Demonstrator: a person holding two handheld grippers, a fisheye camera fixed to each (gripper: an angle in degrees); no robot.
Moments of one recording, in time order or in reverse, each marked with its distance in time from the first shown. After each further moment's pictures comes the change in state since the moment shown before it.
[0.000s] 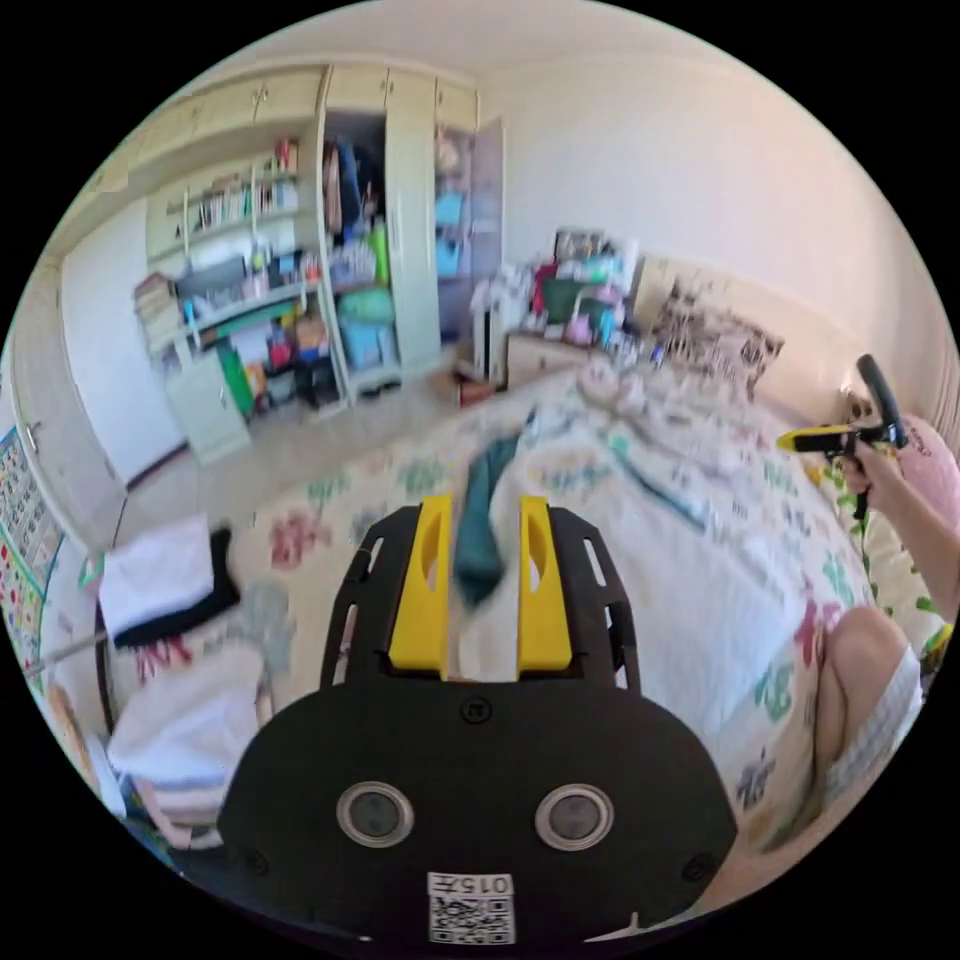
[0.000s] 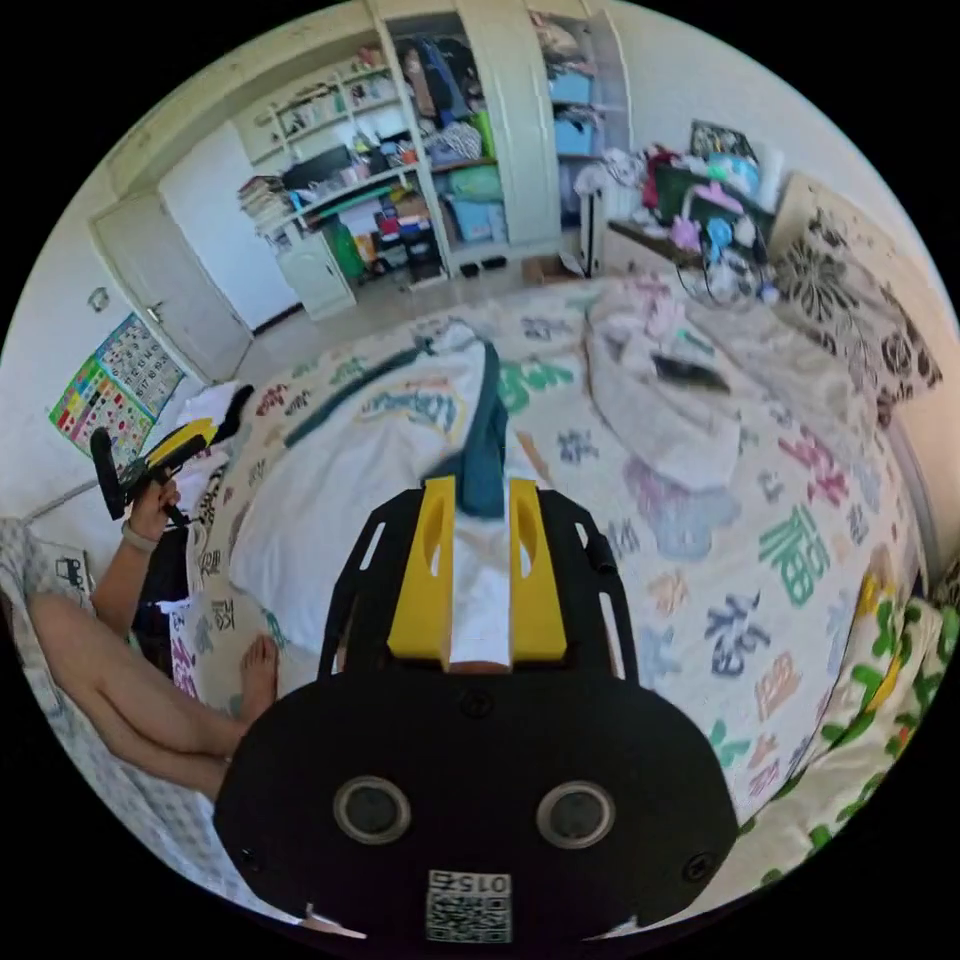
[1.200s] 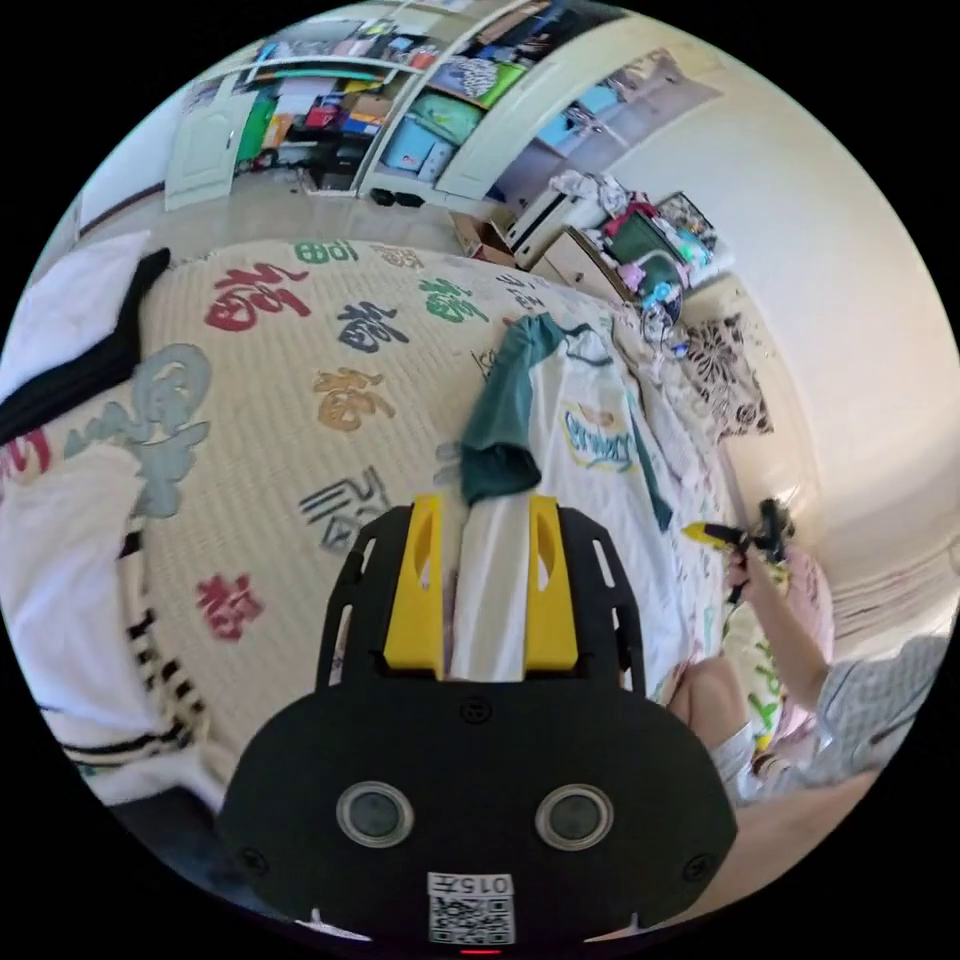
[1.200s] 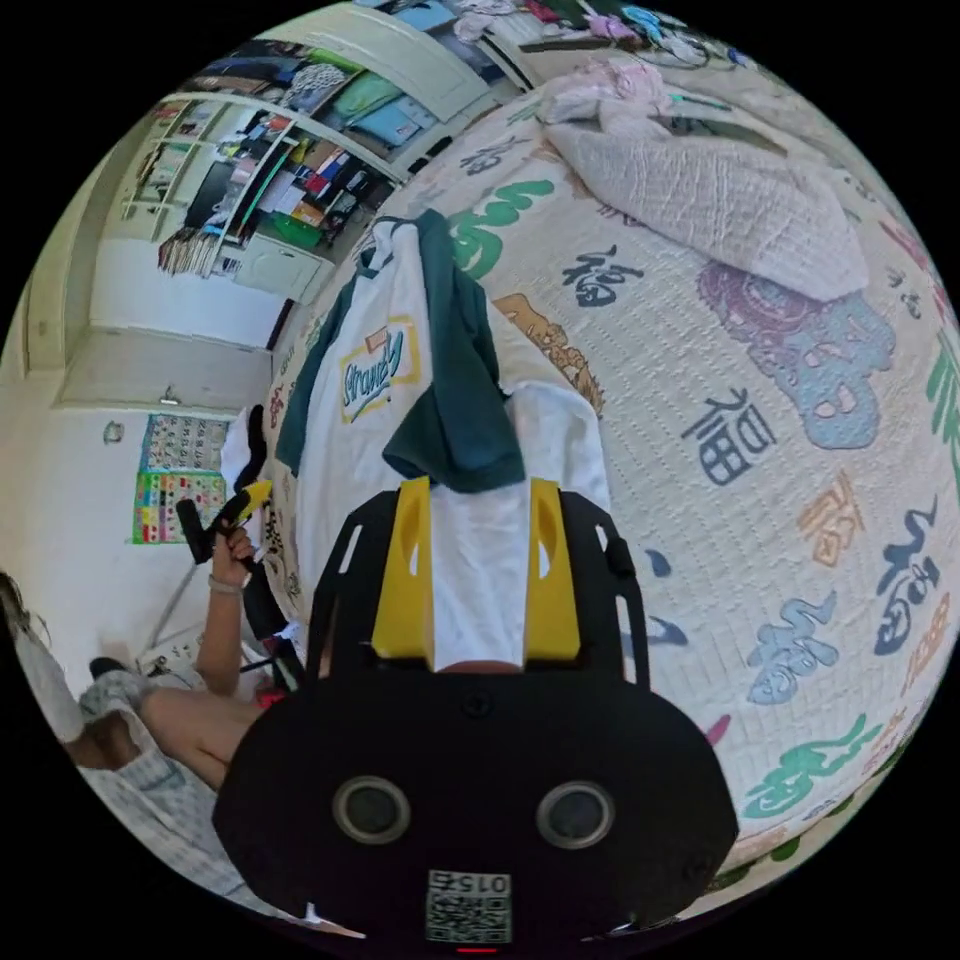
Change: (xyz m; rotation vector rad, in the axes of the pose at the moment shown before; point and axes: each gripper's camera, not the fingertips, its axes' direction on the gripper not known) left arm -0.243 -0.107 0.057 -0.340 0.383 -0.475; right arm 0.139 -0.240 0.042 -0.321 -0.356 0.346
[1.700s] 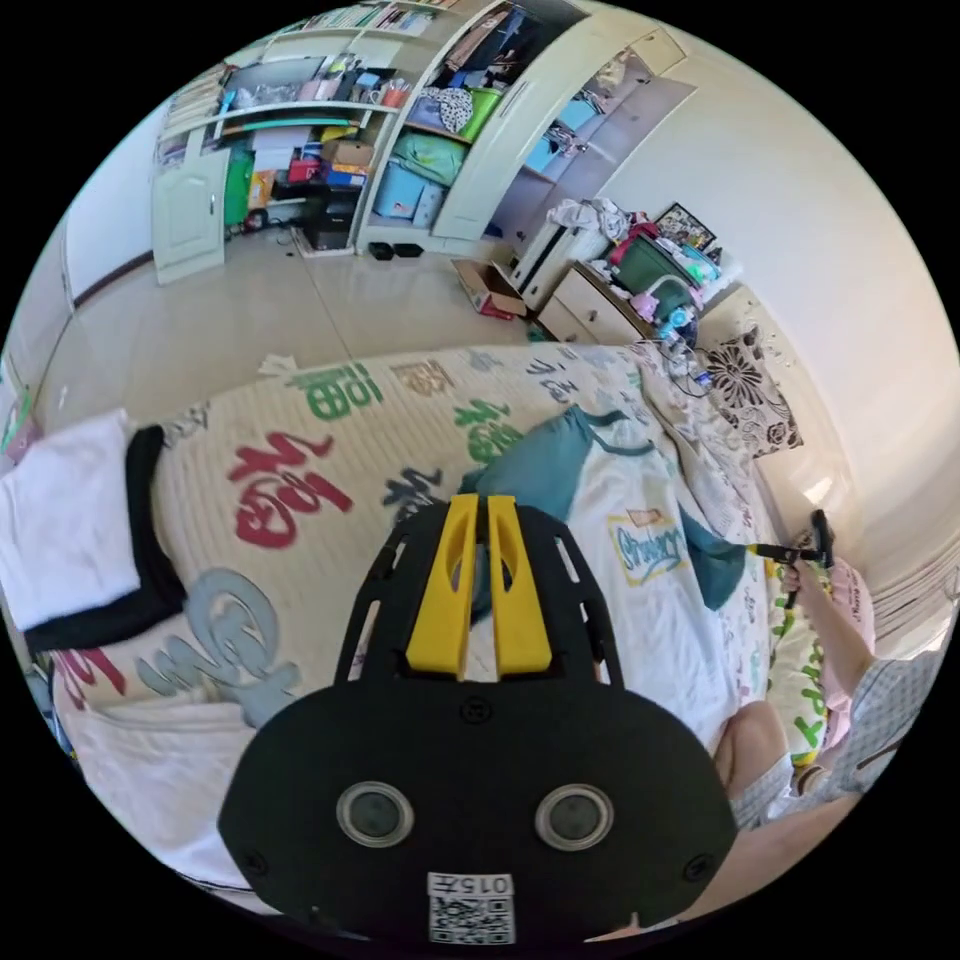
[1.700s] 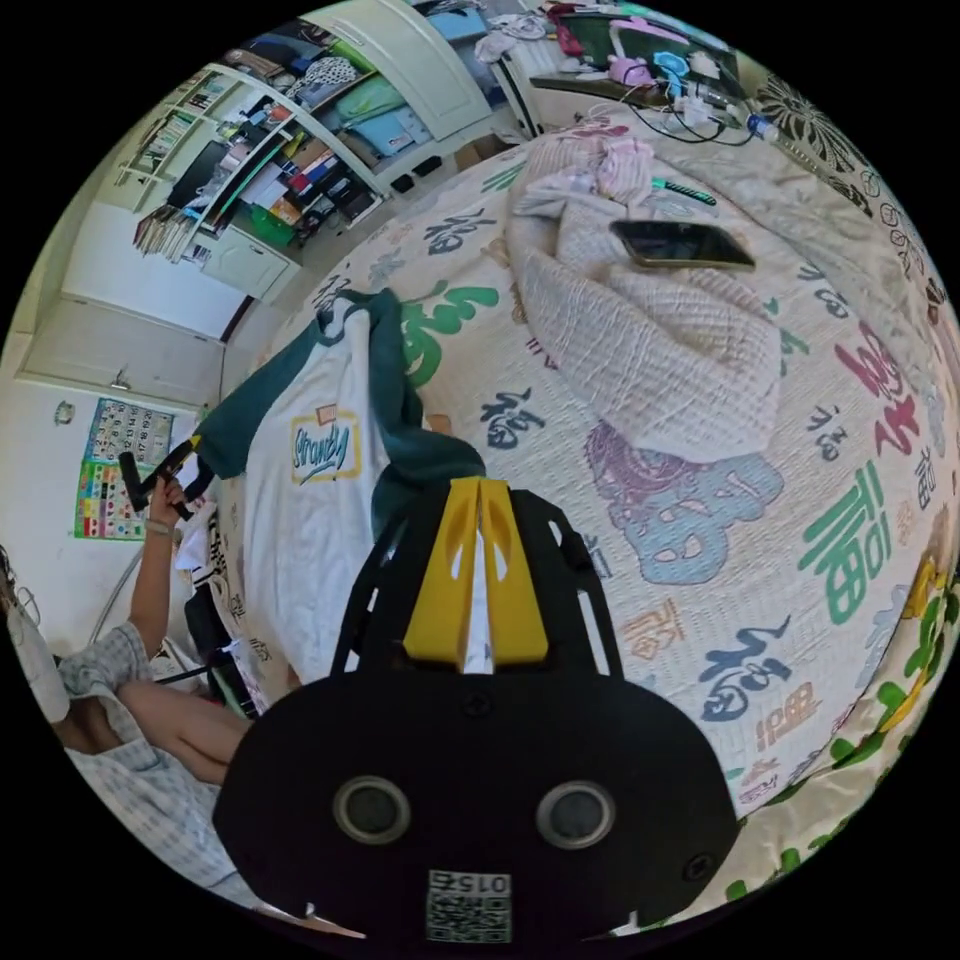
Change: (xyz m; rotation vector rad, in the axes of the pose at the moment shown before) left arm -0.029 -0.153 -0.056 0.083 -0.144 0.122; right arm -0.026 -0.101 -0.078 0.049 0.237 -0.086
